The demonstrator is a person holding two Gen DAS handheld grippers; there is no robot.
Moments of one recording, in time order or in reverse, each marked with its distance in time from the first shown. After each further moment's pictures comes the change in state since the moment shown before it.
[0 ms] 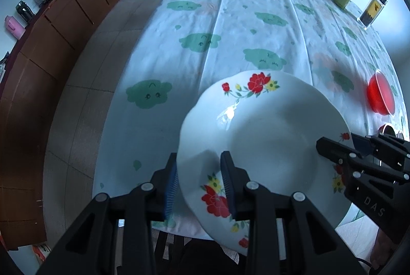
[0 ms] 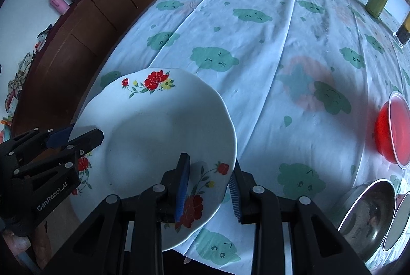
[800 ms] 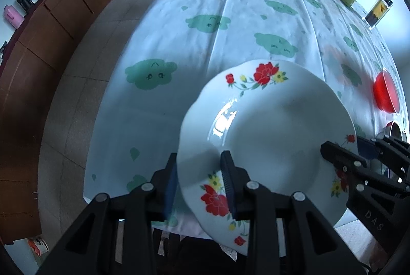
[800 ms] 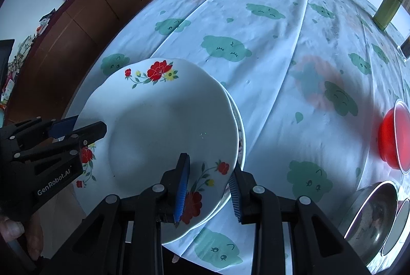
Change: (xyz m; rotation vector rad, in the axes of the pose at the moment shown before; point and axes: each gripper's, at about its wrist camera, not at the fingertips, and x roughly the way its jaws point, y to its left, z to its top) left arm 0.022 0.012 -0.013 -0.035 0.037 -0.022; right arm 0.013 0.015 -0.011 -0.078 0.001 -0.038
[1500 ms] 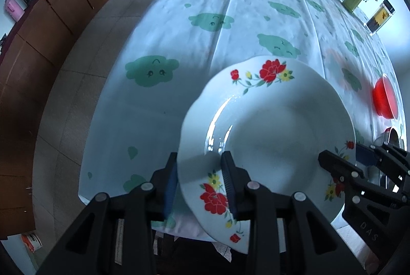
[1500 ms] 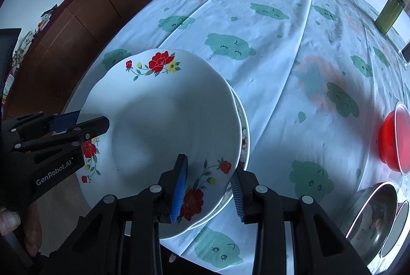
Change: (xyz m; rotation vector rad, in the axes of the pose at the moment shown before) left arm 0.003 0.004 0.000 -0.027 0.004 -0.023; right arm 0.002 0.004 -0.003 -0.020 0.000 -0.009
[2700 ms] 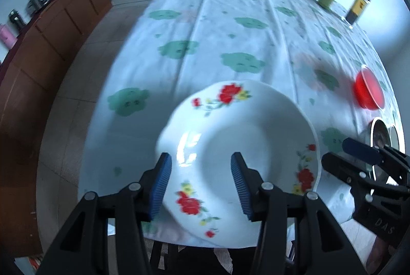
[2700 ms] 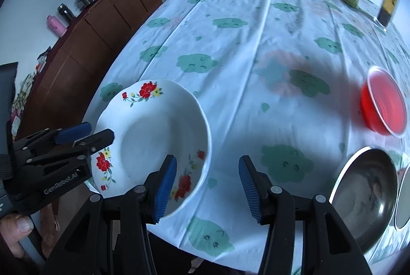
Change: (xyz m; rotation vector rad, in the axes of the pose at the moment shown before) left arm -0.024 -0.043 0.006 0.118 -0.102 -0.021; right arm -0.040 -0.043 -0.026 0.194 -0.121 0.053
